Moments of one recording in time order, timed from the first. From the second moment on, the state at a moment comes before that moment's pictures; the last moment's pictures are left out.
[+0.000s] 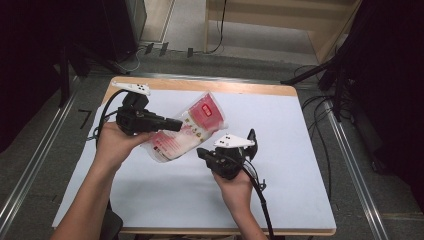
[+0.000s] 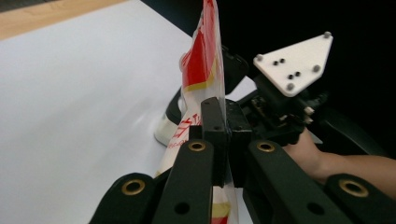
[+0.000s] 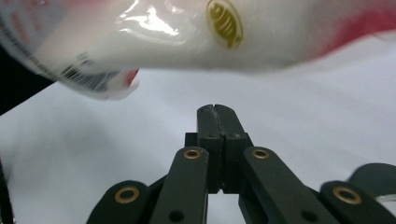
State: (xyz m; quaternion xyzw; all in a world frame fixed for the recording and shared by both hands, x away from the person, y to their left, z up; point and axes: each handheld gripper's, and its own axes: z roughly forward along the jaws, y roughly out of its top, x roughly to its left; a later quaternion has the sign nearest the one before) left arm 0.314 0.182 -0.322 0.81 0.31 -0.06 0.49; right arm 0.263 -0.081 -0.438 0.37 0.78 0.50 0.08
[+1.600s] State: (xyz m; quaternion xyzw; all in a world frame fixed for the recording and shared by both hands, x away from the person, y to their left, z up) left arm 0.399 0.182 -0.420 0.81 0.36 -0.01 0.47; right arm 0.256 -0.146 -0.447 0.33 0.81 0.49 0.04
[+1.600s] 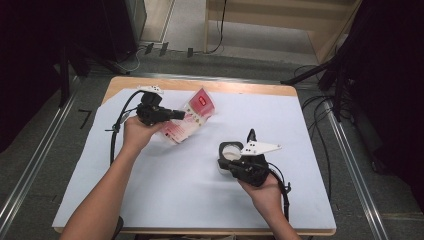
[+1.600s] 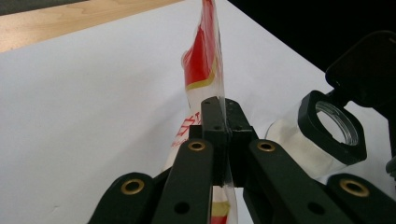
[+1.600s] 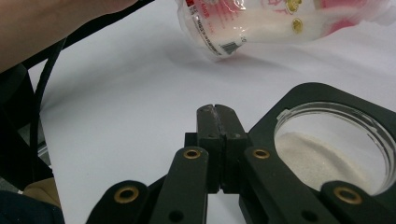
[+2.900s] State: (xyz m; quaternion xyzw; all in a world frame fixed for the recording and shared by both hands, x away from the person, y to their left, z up) left arm 0.340 0.245 -0.425 0.81 0.38 0.00 0.46; right arm 0.253 -0.167 -0.440 0.33 0.80 0.49 0.04
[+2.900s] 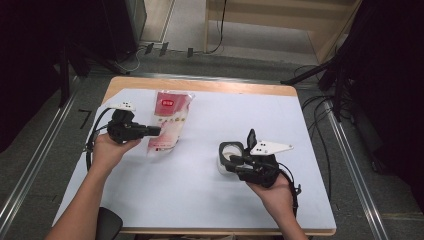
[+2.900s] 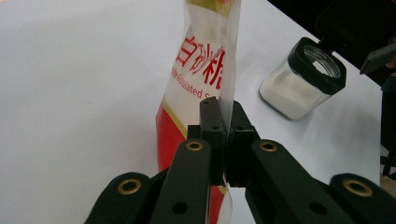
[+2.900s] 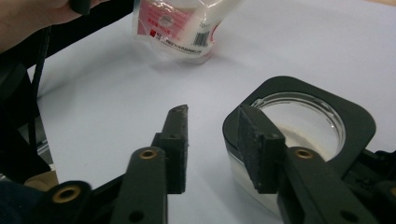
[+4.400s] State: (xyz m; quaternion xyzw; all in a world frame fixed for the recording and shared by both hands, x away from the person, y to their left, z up) left arm 0.313 0.273 -0.434 0.82 0.35 0.00 0.45; right arm 0.252 -0.169 -0.448 0.32 0.81 0.48 0.06
